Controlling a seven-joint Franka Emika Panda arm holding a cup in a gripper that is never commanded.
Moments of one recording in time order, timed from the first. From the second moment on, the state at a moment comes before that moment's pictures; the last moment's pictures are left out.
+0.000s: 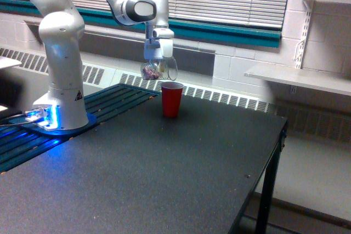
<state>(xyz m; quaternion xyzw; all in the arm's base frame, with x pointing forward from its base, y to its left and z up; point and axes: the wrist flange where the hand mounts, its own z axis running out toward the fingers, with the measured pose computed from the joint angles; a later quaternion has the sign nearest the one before) 0.207 0.267 0.291 0.99 0.06 0.07 0.08</state>
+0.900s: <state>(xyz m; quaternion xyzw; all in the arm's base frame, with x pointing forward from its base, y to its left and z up) 0.216 0.281 0.286 0.99 0.09 0.05 0.11</state>
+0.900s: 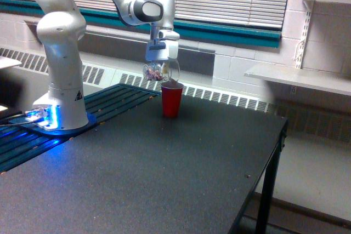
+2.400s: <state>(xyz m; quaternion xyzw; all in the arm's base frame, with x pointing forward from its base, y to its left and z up) 0.221 0.271 0.297 0.98 0.10 0.04 0.15</state>
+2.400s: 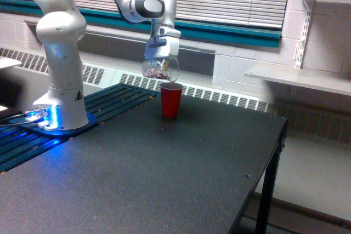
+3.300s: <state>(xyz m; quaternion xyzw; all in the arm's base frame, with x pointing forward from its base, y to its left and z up) 0.215 0.268 0.292 0.98 0.12 0.03 0.16</state>
